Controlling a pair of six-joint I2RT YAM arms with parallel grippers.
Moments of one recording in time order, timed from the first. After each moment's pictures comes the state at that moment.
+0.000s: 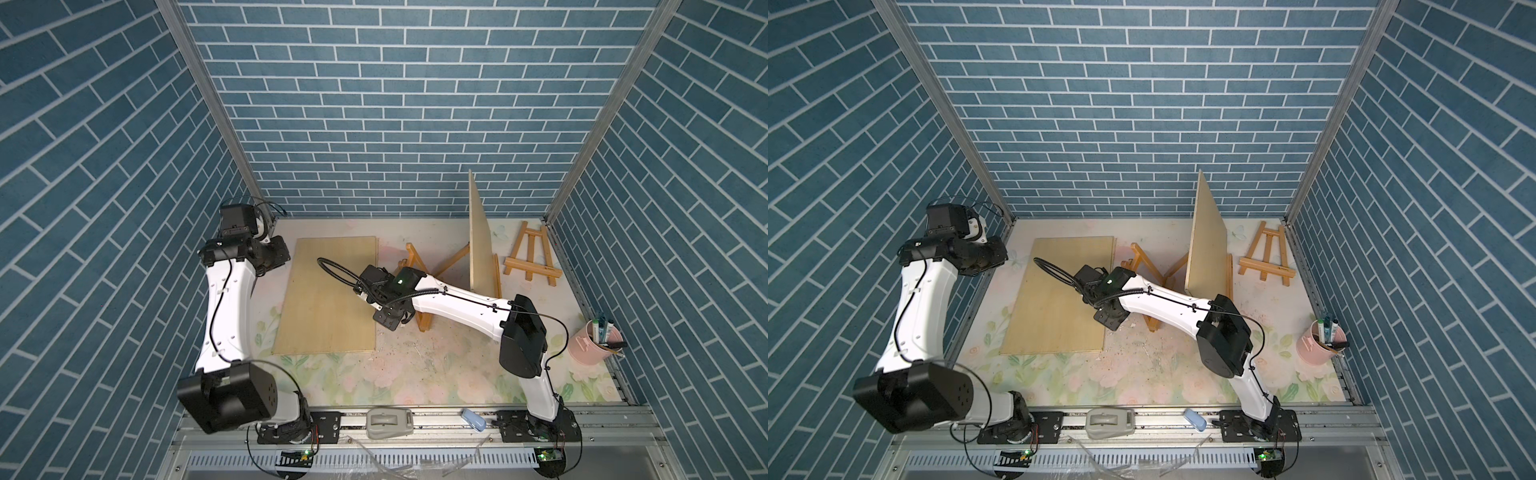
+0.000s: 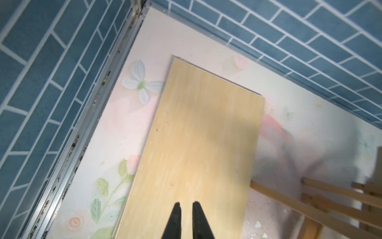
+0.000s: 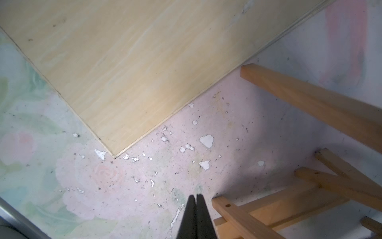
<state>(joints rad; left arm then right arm) 0.27 1.46 1.54 -1.04 0.15 -0.21 1.13 2.07 1.87 -1.09 0.15 -0.03</state>
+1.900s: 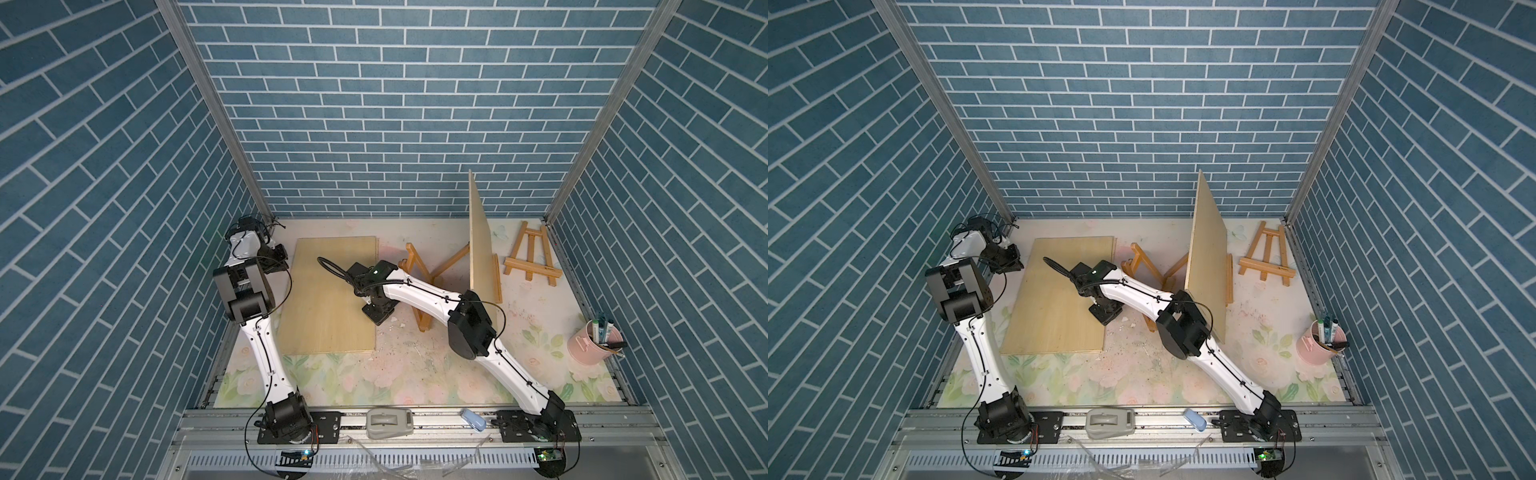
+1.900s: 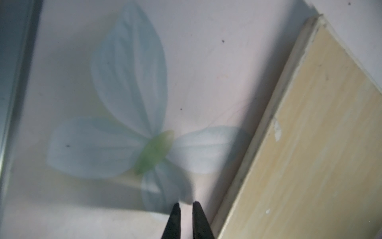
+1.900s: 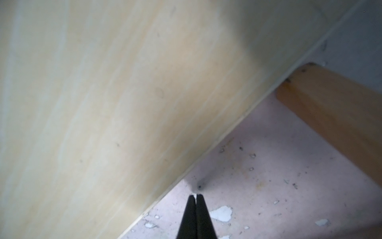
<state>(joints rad) 0.38 2.46 2.13 -1.03 0.31 -0.09 1.04 2.56 2.39 -1.32 0.06 0.16</state>
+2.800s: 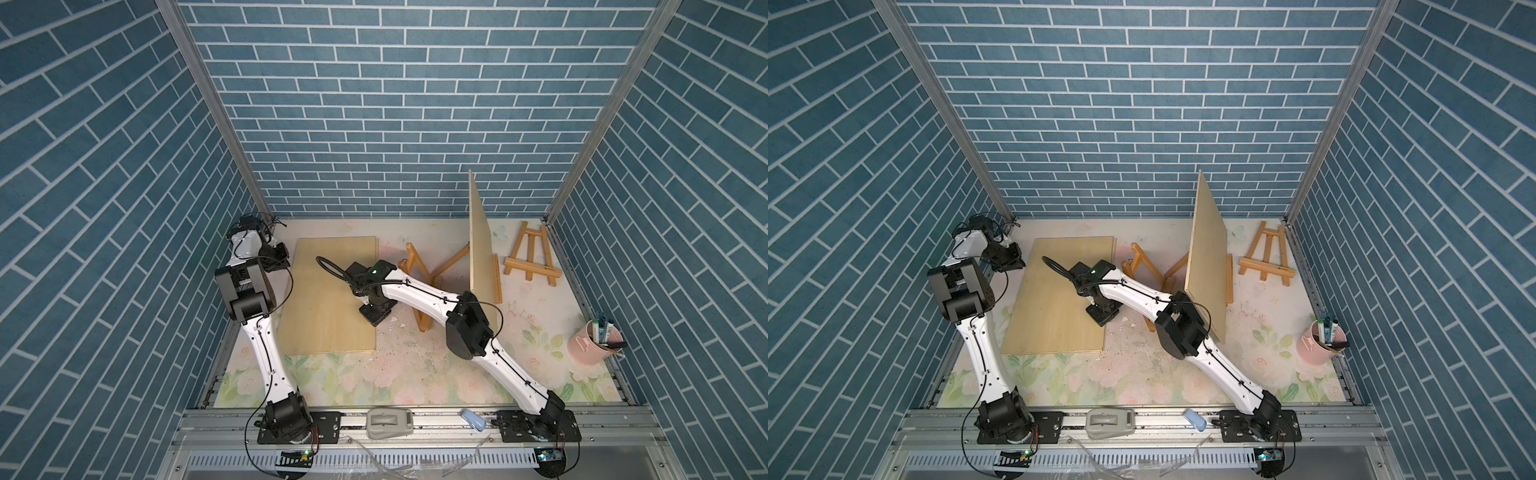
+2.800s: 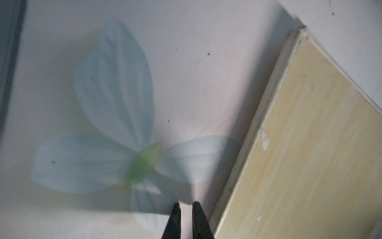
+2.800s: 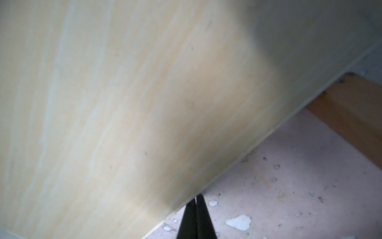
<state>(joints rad) 0.37 2.48 2.16 -1.03 0.32 -0.09 1.04 2.60 2.46 -1.34 -0.01 0.16</state>
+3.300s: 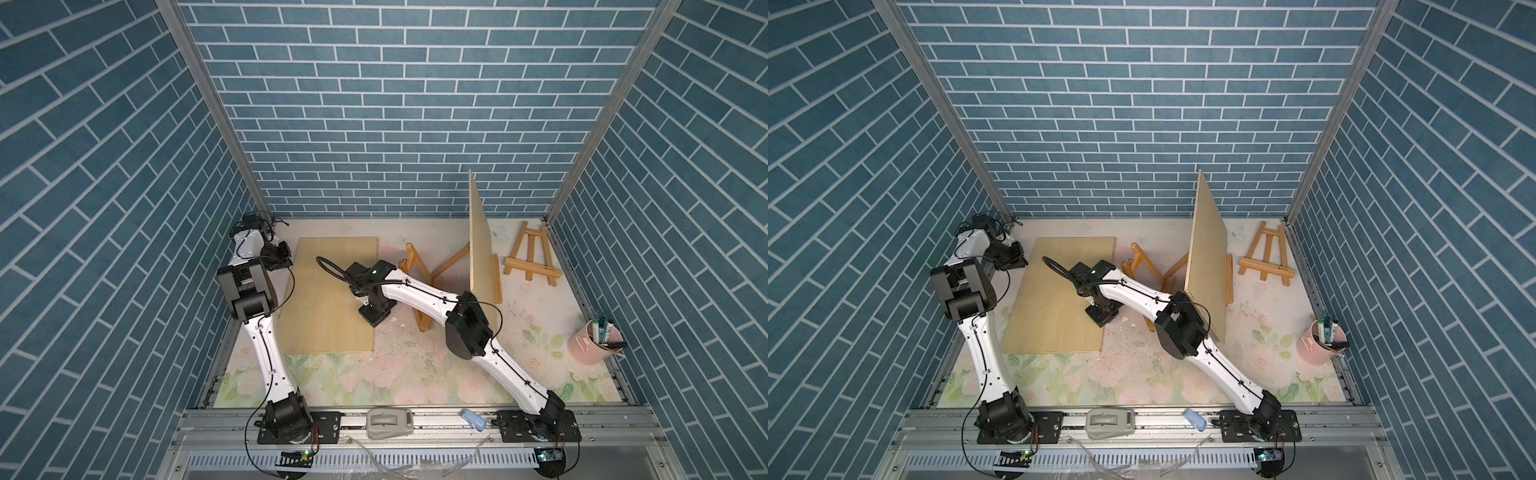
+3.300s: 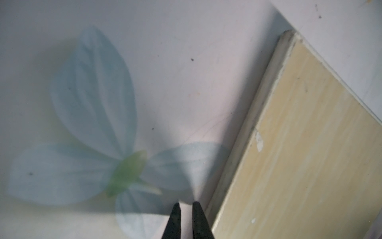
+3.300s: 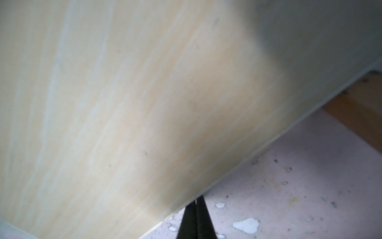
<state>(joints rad) 0.36 2.50 2.18 -1.03 0.33 -0.09 1.05 2.61 2.46 -1.34 -0.04 0.16</state>
